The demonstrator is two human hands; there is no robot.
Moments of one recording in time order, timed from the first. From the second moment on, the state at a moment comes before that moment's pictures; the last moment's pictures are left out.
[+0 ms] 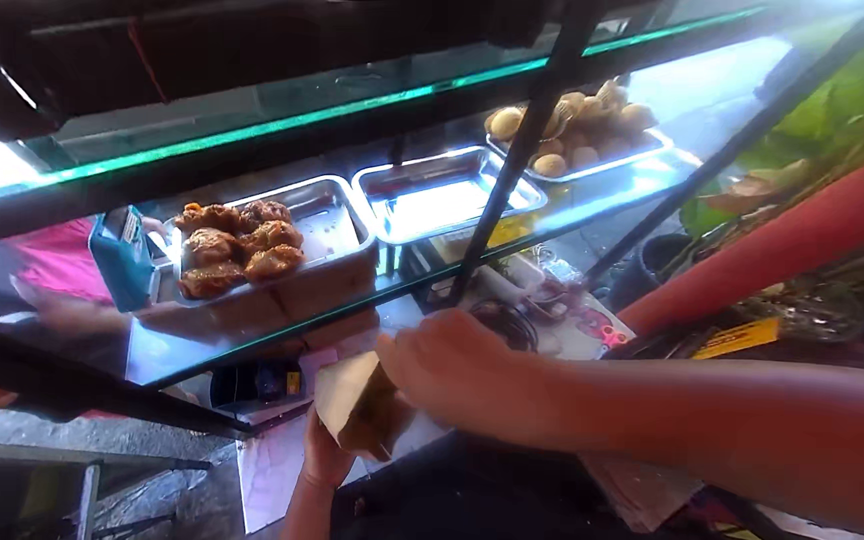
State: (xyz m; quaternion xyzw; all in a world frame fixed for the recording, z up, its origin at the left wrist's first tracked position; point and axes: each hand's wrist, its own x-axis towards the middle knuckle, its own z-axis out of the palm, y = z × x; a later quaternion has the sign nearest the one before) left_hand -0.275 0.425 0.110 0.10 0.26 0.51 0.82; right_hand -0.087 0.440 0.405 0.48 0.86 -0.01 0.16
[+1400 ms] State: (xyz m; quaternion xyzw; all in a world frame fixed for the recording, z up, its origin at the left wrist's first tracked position) left_hand -0.270 0.431 0.114 0.14 0.28 0.44 0.84; right_hand -0.054 0.461 0.365 0.36 0.93 0.06 0.04
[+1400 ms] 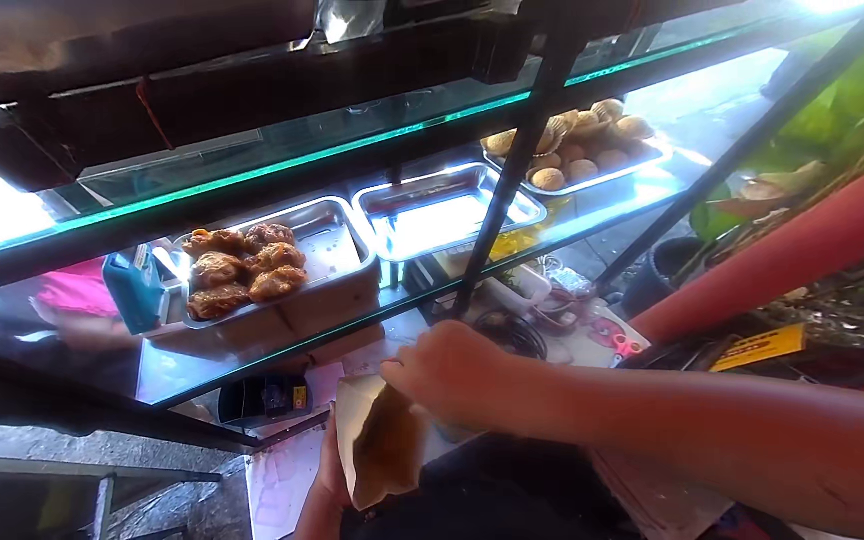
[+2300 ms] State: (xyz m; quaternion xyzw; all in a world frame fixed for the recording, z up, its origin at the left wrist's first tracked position) left_hand -0.233 0.432 0.087 0.08 0.17 0.64 0.75; right_hand -0.087 0.444 0.398 0.45 0.85 -0.18 0.22
